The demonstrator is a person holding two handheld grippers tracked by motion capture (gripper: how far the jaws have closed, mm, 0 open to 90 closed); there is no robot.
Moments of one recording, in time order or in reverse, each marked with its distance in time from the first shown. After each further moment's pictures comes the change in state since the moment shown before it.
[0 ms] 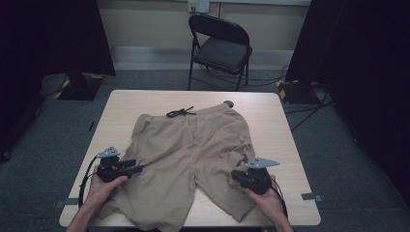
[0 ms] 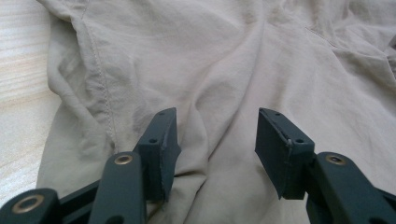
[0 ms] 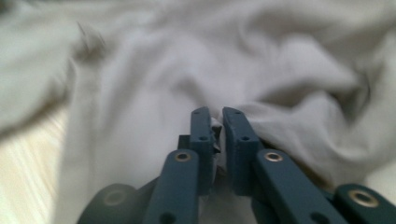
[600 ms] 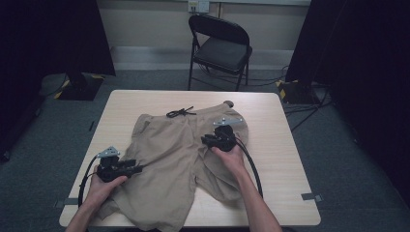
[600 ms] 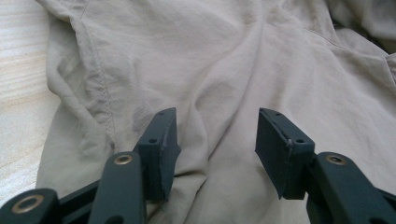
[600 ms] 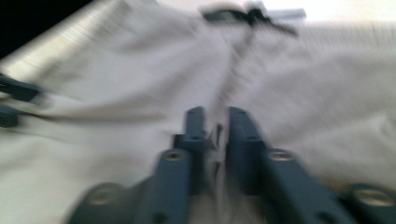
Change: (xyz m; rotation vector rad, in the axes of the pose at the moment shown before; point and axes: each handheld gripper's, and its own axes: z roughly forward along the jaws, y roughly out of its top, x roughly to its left) left arm 0.001 0.000 0.000 0.001 -0.006 0.003; right arm -0.011 0.108 0.112 -0.014 0.036 0.058
